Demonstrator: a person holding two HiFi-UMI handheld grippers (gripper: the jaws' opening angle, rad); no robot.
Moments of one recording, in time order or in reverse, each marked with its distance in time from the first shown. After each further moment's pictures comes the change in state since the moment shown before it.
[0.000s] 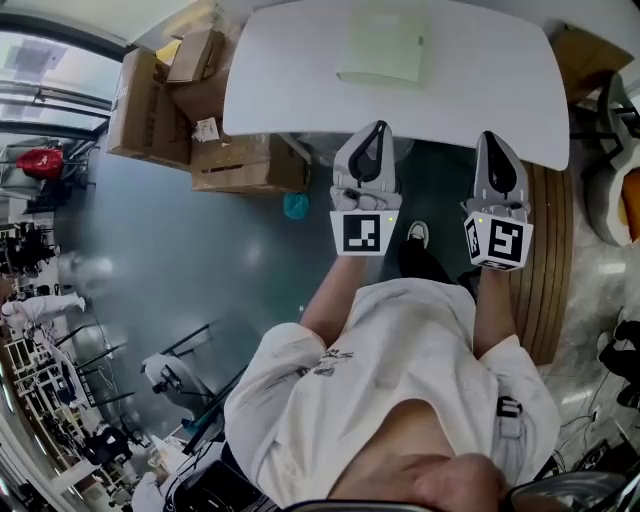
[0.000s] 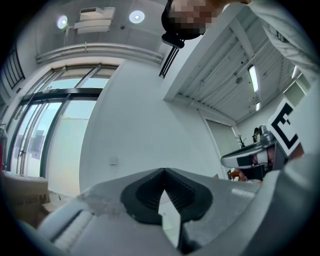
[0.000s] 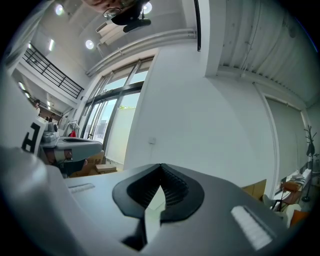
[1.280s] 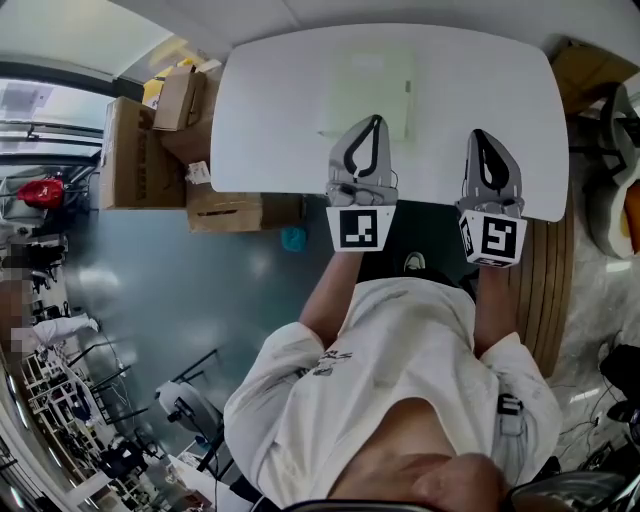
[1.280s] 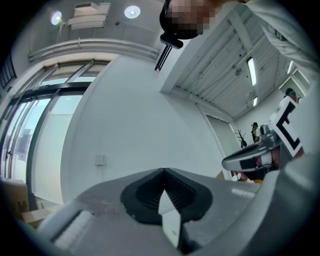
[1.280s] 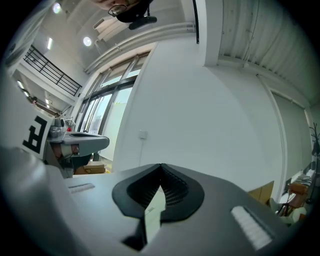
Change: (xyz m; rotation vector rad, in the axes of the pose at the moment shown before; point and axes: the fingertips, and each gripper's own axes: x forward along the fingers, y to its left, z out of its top) left arm 0.192 0.030 -0.027 0.044 -0.044 -0.032; right arm 0.164 -0.079 -0.032 -0.008 0.020 0.008
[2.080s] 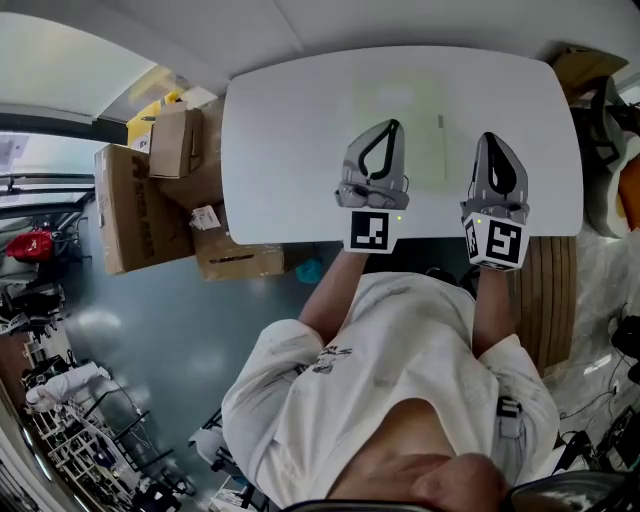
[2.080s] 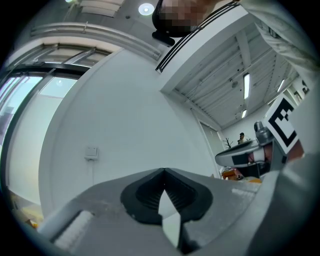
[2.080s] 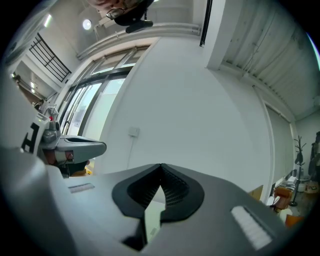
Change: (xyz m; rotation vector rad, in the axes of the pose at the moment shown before) left arm 0.065 0.119 -0.050 -0.070 -0.052 -0.187; right arm 0.121 0.063 0.007 -0.045 0.013 -0.192
